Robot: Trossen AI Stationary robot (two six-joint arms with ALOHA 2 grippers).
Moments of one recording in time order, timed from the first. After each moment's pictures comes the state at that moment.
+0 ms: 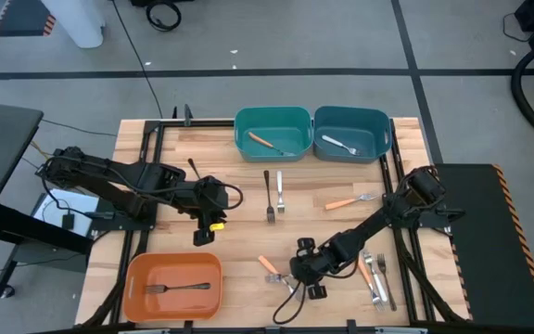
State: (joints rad) left arm -0.25 1.32 1.33 -0.94 -0.05 -0.36; right arm 0.56 1.91 1.06 -0.26 0.05 0.43
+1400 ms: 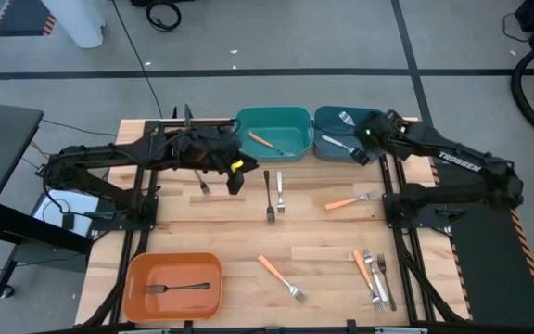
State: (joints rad) left arm 0.08 1.32 1.33 -0.46 -0.09 -0.35; right arm -0.56 0.96 0.92 -0.98 0.52 -0.02
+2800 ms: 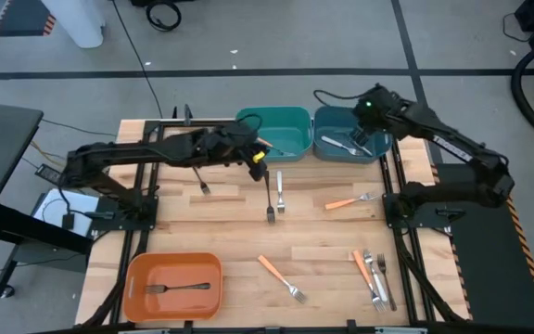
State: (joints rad) left arm 0.16 1.50 1.33 -0.36 -0.26 -0.36; right arm -0.76 1.10 1.10 -0.97 0.44 -0.12
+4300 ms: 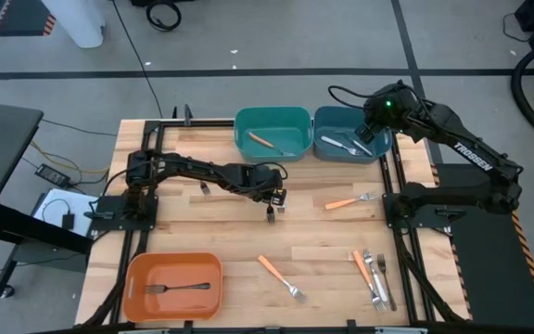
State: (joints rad) left arm 0.08 1.99 1.33 -0.46 -0.14 -1.12; right arm -0.69 0.98 1.20 -1.00 0.39 -0.10
